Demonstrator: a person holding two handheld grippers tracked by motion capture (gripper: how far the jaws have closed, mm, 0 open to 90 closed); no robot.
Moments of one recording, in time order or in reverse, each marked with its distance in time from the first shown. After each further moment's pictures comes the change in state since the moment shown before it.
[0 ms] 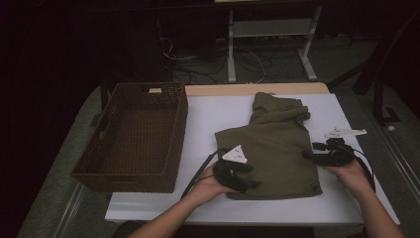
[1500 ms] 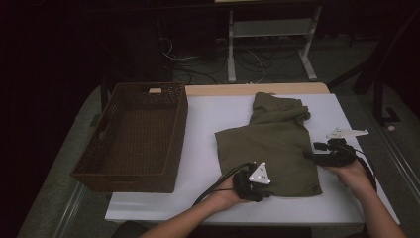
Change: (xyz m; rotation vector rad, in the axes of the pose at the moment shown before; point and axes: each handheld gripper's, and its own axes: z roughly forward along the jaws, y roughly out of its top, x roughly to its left) left arm -0.025 0.000 0.050 0.100 0.036 0.241; right arm -0.001 -0.001 -0.002 -0.011 -0.002 -0.005
